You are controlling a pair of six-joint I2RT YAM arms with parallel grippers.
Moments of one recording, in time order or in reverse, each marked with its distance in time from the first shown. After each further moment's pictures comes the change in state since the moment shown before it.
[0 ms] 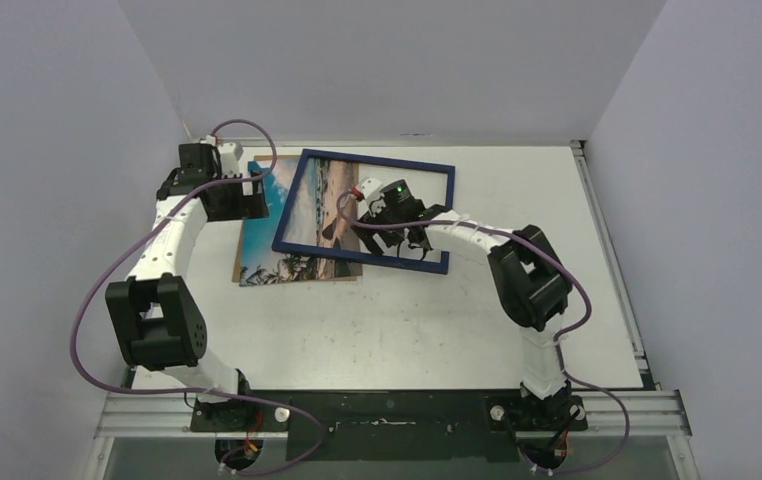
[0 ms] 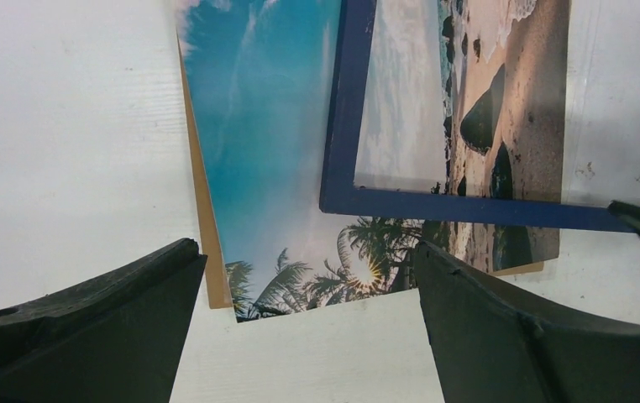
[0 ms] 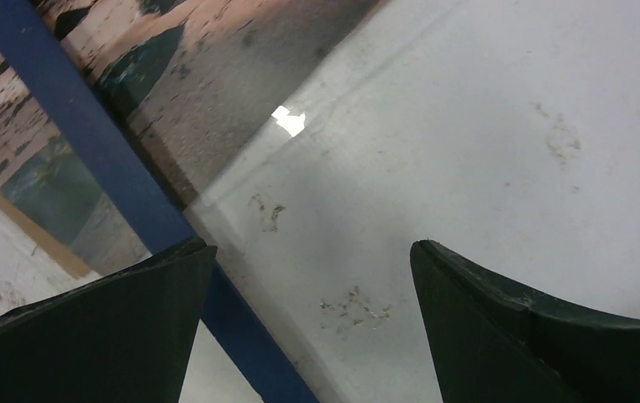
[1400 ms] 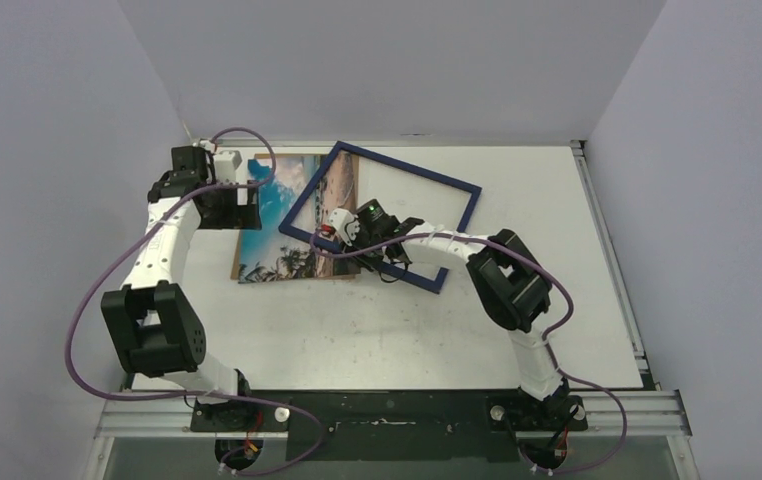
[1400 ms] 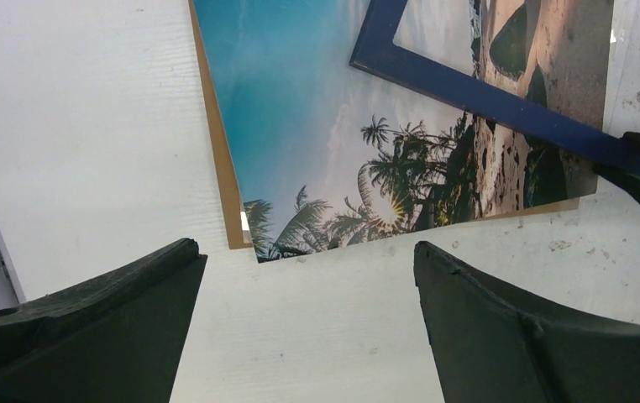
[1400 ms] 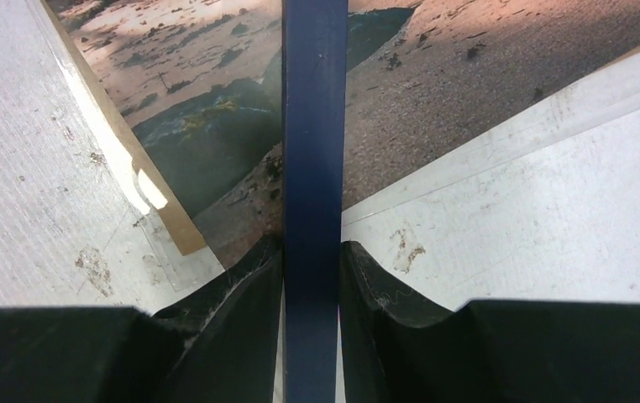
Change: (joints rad) left arm 0.028 -0.026 0.029 -0.145 -0.008 0.100; right arm 0.130 0.097 0.050 -0.084 -0.092 -0.226
